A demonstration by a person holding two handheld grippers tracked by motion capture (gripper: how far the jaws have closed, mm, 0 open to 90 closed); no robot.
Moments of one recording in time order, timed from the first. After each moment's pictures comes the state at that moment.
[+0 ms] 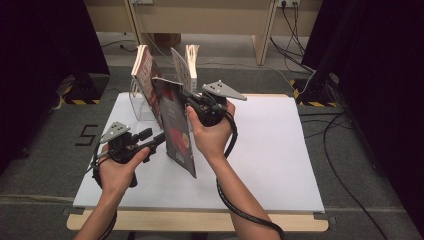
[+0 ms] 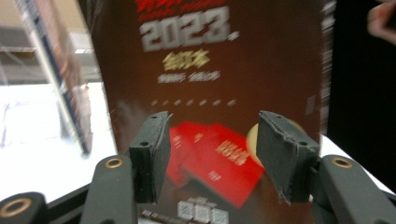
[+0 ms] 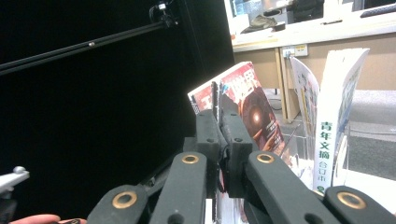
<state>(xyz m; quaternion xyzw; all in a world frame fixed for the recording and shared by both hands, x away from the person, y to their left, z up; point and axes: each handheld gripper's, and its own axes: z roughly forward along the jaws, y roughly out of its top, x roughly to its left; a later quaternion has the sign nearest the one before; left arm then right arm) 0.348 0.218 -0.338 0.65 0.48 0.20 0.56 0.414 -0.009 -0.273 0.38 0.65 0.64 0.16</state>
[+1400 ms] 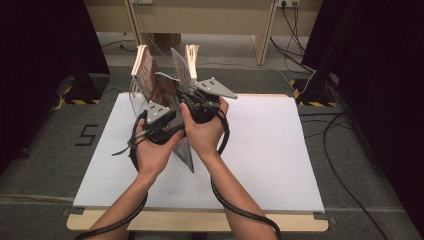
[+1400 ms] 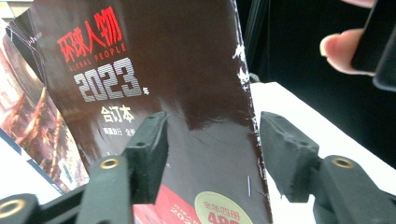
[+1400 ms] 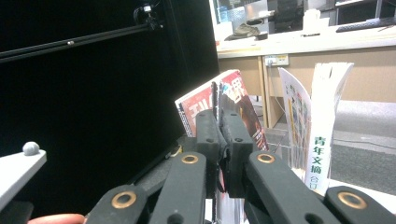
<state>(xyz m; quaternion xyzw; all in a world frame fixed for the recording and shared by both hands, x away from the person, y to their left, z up) 0.385 0.143 -0.316 0.68 0.46 0.28 0.50 0.419 0.007 -0.271 0.38 0.65 0.62 0.20</state>
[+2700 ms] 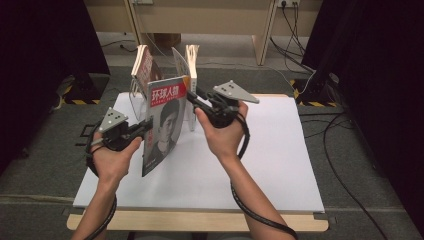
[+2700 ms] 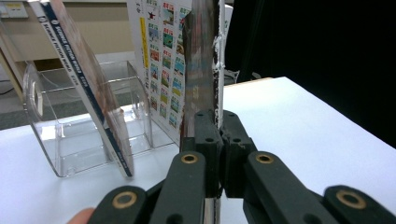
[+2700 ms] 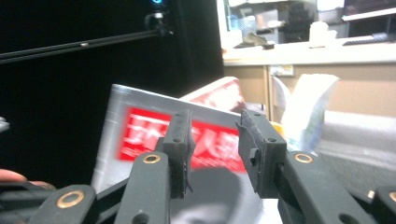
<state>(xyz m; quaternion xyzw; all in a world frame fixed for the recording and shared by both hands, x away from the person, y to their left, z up) 0.359 0.234 -0.317 0.67 0.45 0.27 0.52 0.410 -0.040 -0.271 0.36 0.65 0.63 0.21</state>
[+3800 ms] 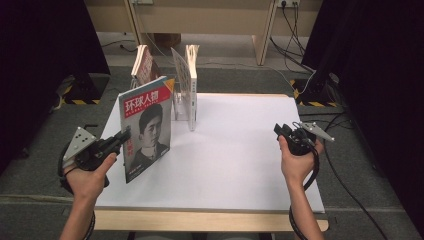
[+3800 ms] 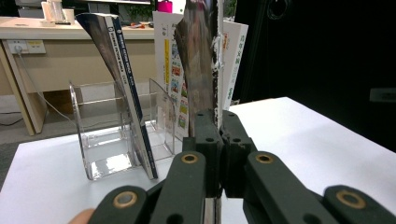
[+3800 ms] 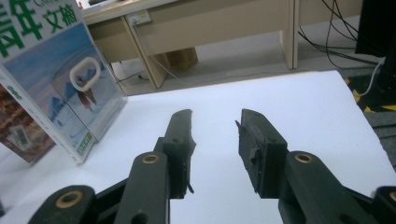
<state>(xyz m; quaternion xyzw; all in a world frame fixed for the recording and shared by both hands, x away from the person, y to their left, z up) 0.326 0.289 -0.349 0.63 0.42 0.31 0.57 0.414 -0.243 -0.394 0.58 0.59 0.50 0.27</state>
